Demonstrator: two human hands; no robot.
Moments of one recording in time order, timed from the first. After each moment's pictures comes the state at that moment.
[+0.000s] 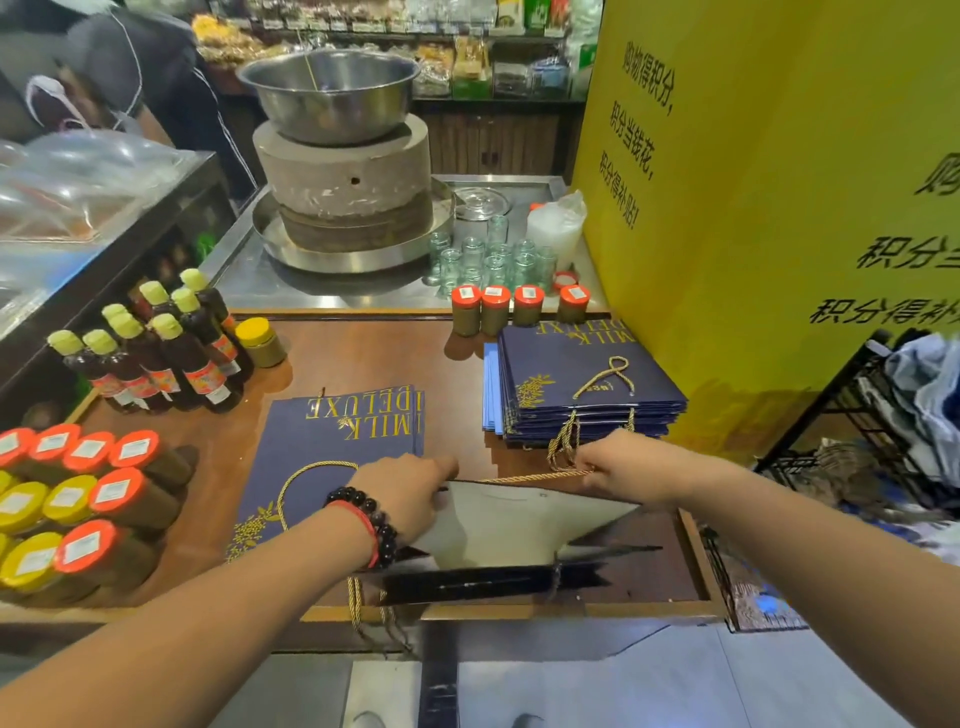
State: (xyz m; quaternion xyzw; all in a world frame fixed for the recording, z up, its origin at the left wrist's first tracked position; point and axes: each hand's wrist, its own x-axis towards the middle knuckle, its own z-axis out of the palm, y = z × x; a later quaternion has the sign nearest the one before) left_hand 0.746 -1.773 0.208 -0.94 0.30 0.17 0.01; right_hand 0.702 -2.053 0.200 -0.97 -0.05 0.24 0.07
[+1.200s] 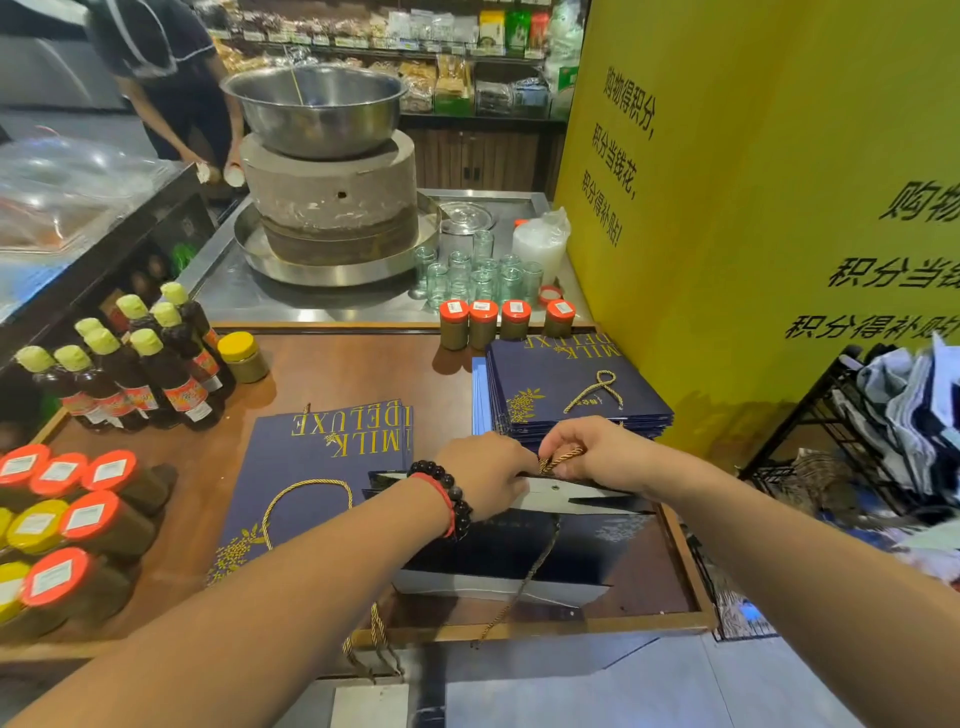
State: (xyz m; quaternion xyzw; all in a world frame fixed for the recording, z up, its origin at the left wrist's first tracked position) left_hand 0.768 -1.842 0.217 -0.87 0.47 0.12 -0.08; right_hand 0.719 -2.028 0.221 -0.89 0.10 0.18 0.40
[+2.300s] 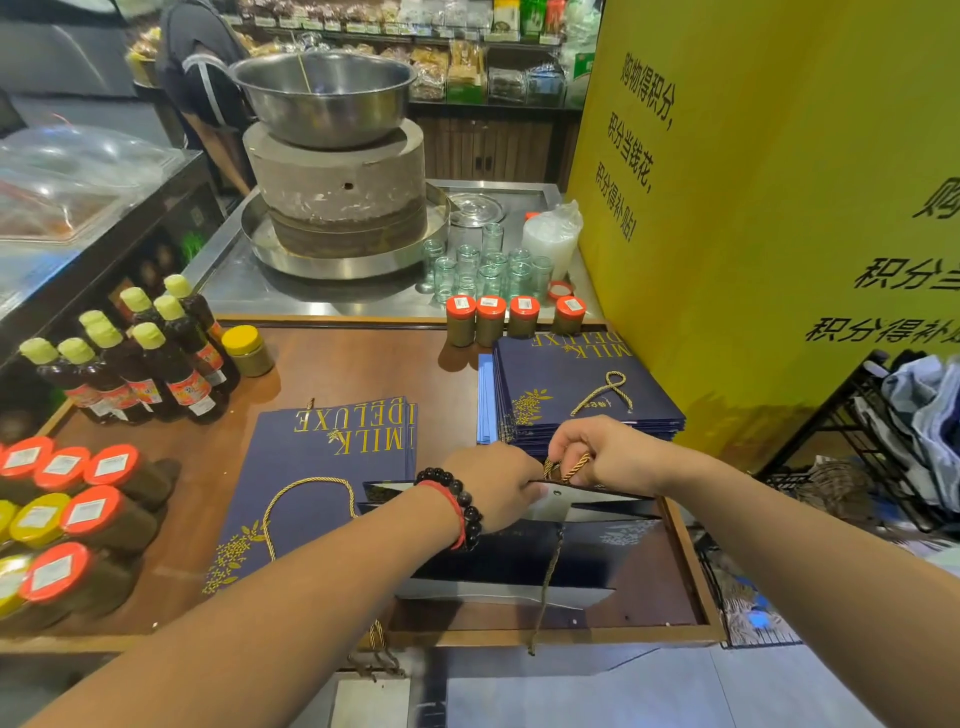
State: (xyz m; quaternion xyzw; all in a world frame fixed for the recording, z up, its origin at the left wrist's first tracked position) left_hand 0.771 -1.855 0.210 -0.88 0.43 0.15 -0.08; right_hand 0.733 -2.045 0.218 -0.88 0.04 0.22 0.41
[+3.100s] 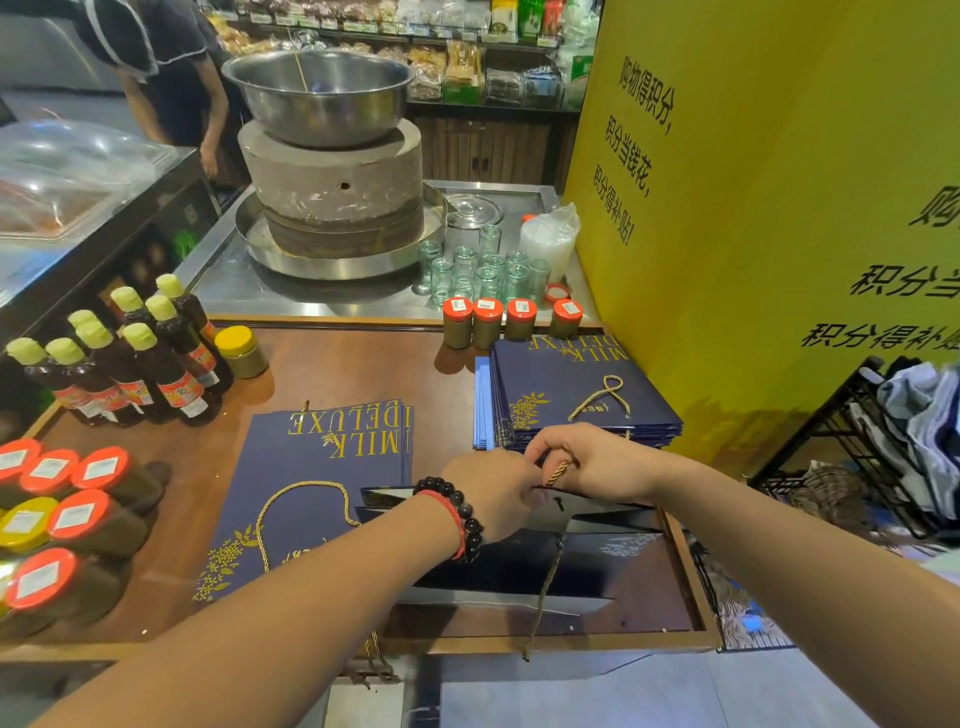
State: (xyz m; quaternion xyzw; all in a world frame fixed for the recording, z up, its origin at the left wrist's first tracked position) left_hand 0.768 -1.856 0.212 -0.89 0.43 0.14 -0.08; right_hand 0.736 -2.030 0.224 -0.90 -0.05 0.21 0.38
